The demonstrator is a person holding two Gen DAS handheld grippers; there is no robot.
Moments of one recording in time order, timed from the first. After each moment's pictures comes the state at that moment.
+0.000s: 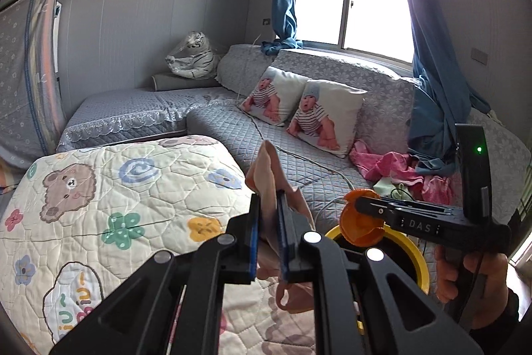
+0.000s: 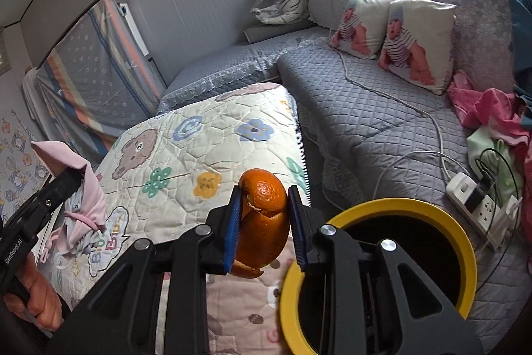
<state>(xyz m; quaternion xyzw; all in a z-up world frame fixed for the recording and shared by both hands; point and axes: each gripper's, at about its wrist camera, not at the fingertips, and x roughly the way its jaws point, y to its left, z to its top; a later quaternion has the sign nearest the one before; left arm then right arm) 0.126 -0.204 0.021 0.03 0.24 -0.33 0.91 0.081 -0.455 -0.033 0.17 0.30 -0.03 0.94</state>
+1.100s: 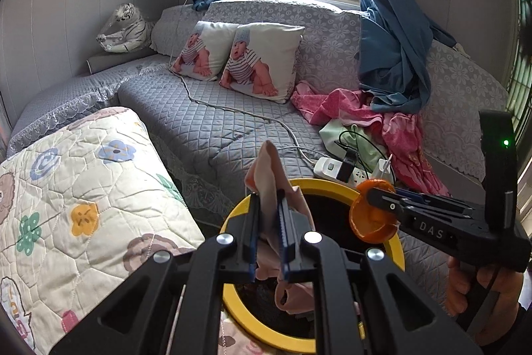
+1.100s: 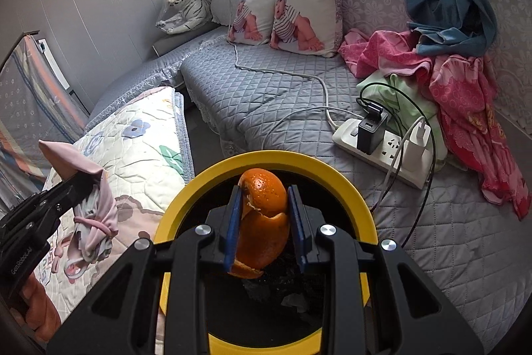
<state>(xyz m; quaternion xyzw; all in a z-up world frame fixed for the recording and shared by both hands) 0.111 -0.367 -0.057 0.11 0.31 -0.42 0.85 -0.008 -0.561 -0.106 0.23 0.32 -0.20 0.90</state>
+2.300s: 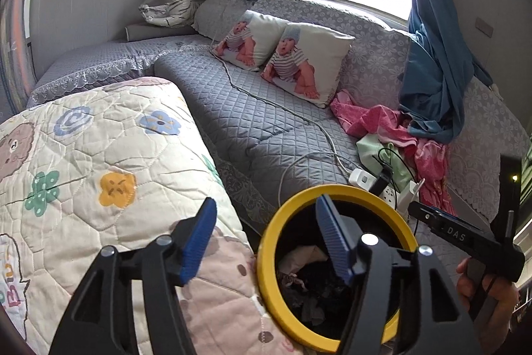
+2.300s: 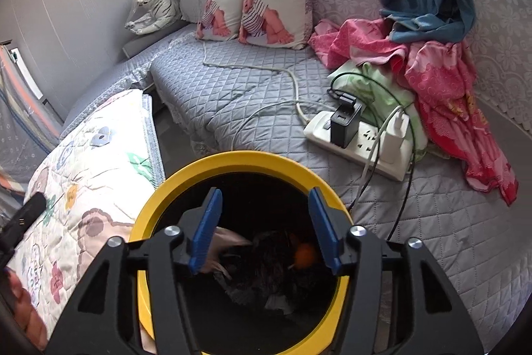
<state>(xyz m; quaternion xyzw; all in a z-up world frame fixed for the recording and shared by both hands) 0.154 -0.311 -0.059 0.04 0.34 -0.34 0.87 0.000 -0.575 -0.112 0.24 0.33 -0.27 0.87</state>
